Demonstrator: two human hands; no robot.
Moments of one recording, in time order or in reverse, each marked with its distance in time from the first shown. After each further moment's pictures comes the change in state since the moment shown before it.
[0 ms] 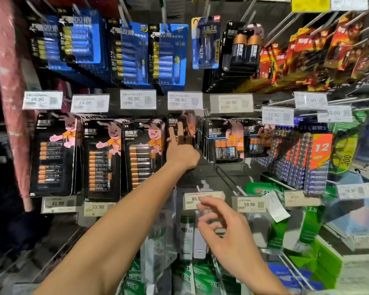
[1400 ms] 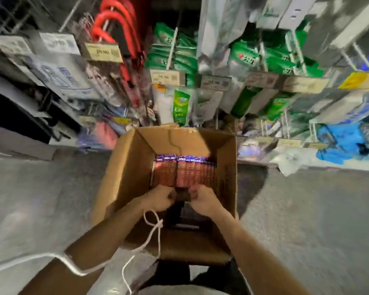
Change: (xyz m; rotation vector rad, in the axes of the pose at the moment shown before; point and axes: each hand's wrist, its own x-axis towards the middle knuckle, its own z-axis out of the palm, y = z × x) left_hand -0.613 -0.256 0.282 -0.350 -1.250 -0.371; right_hand -0.343 0.214 0.300 -0.278 -0.802 0.714
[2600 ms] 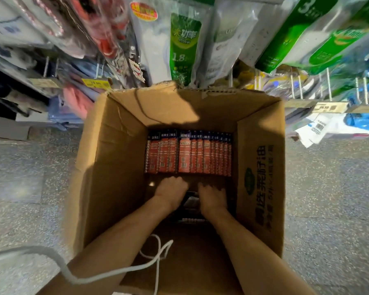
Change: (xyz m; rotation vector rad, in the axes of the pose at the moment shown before) left_hand 0.114 -0.042 0.074 0.631 -0.074 0.085; right_hand 0.092 0.094 0.131 -0.585 -0.355 0.311
